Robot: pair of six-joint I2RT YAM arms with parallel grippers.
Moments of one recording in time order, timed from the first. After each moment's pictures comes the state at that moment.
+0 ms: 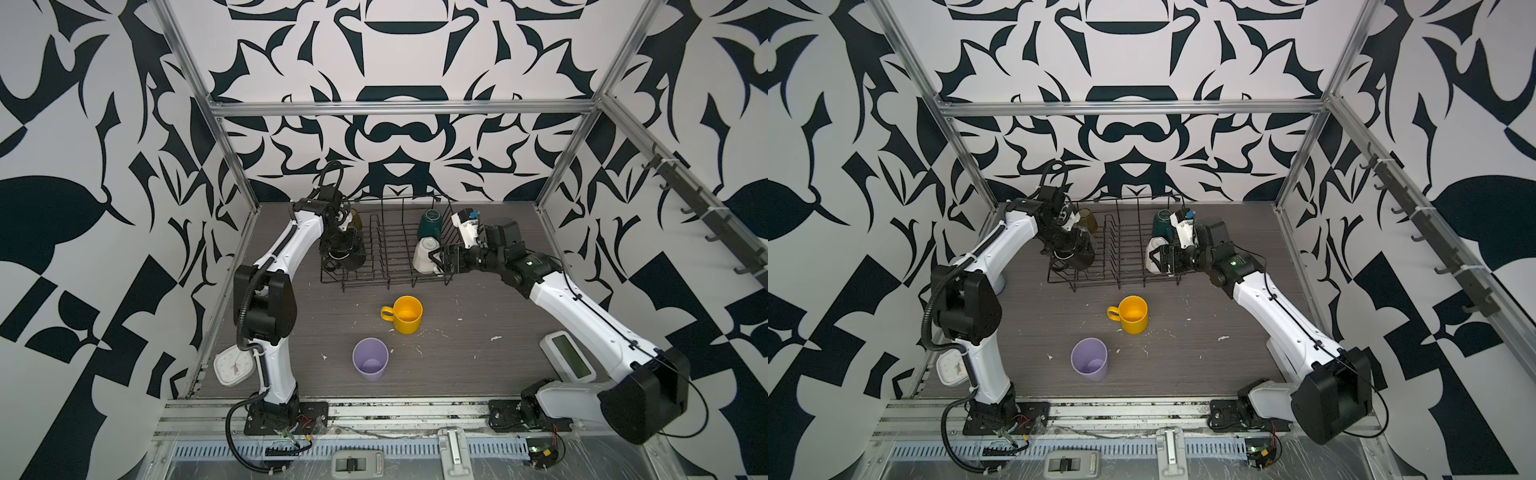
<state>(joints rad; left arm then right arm) -0.27 1.93 1.77 -1.10 0.26 -0.14 0.41 1.29 1.13 -0.45 -0.37 0.29</state>
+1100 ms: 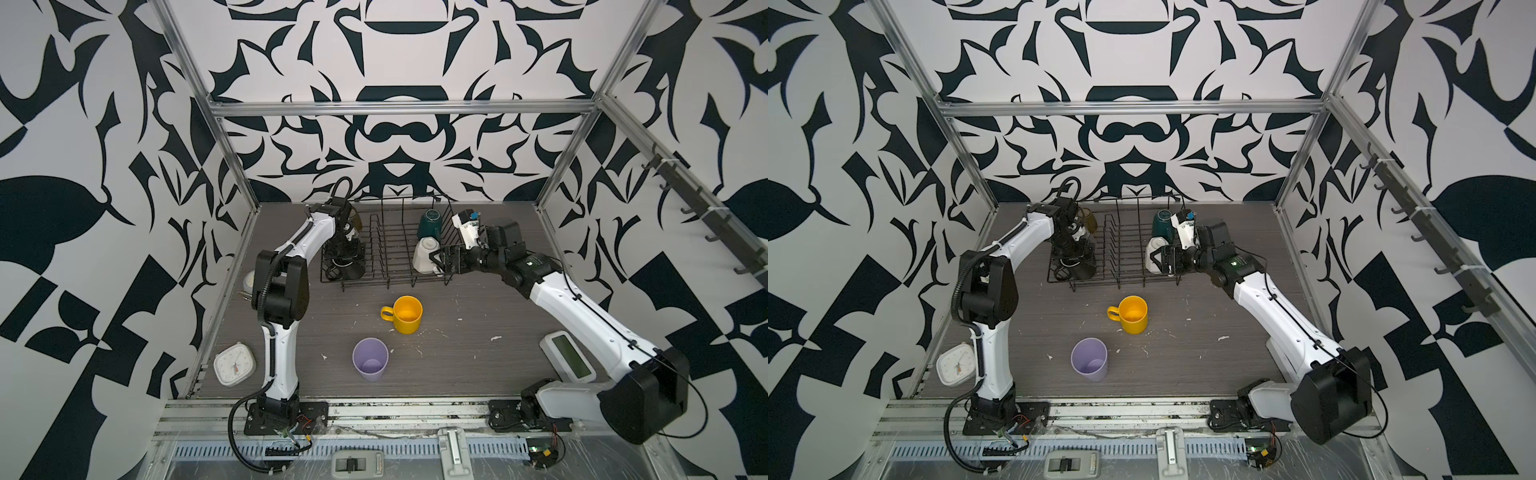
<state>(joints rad) -0.28 2.10 1.81 -1.13 0.19 -0.18 0.40 1.29 1.12 -0.44 -0.39 0.29</state>
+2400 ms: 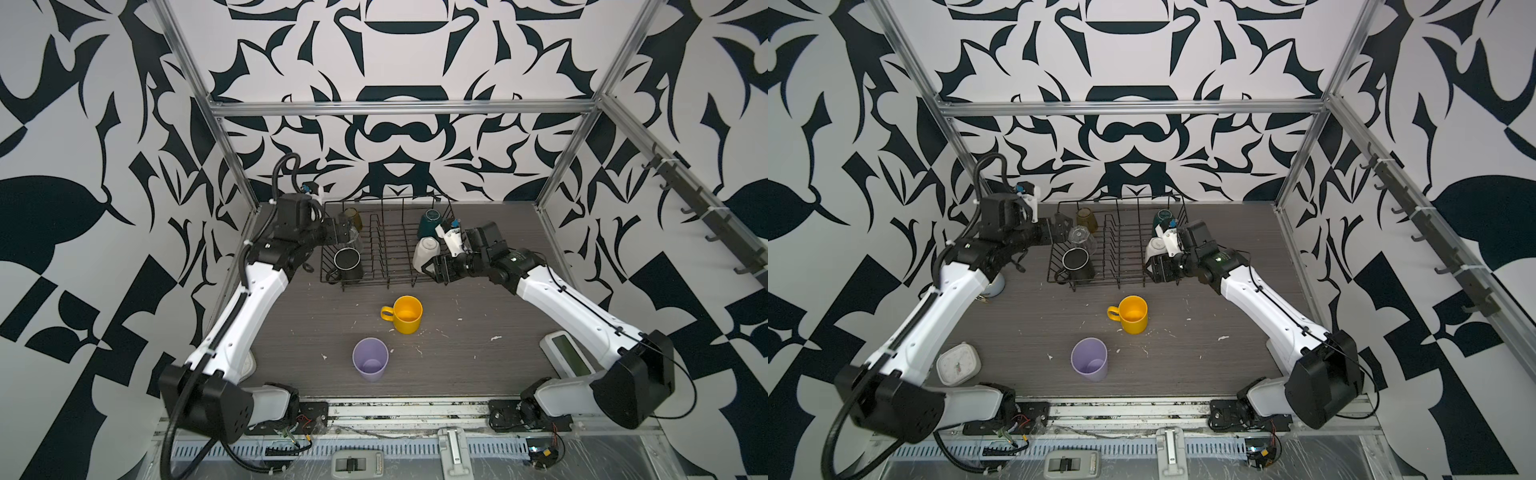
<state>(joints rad) -0.27 1.25 1.24 -0.47 0.08 -0.27 0.54 1.38 1.20 -0.60 -0.31 0.23</state>
